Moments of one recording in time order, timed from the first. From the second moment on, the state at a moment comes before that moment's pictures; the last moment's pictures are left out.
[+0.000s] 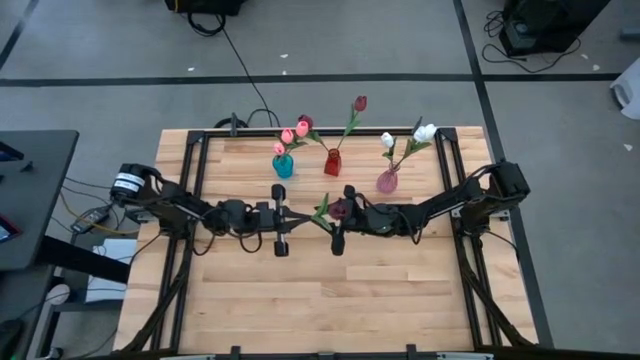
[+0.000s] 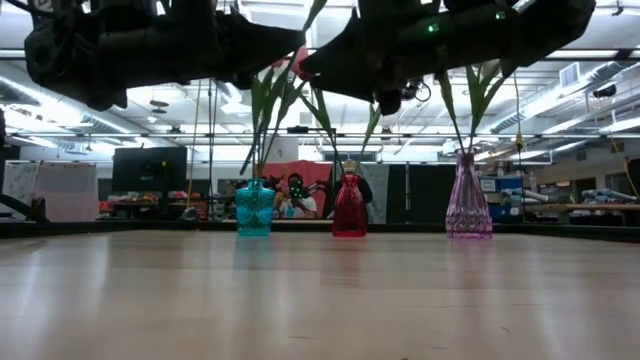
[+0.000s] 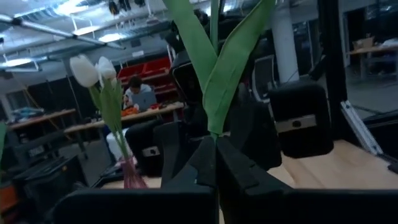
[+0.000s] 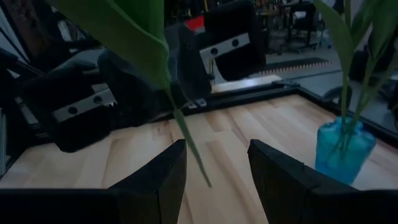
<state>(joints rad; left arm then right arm) -0.14 1.56 0.44 1.35 -0.18 0.25 0.16 1.68 0.79 0.78 0.39 0.16</state>
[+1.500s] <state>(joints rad) -0.14 1.62 0.48 1.47 -0.11 0.29 0.17 1.68 0.79 0.93 0.30 0.01</state>
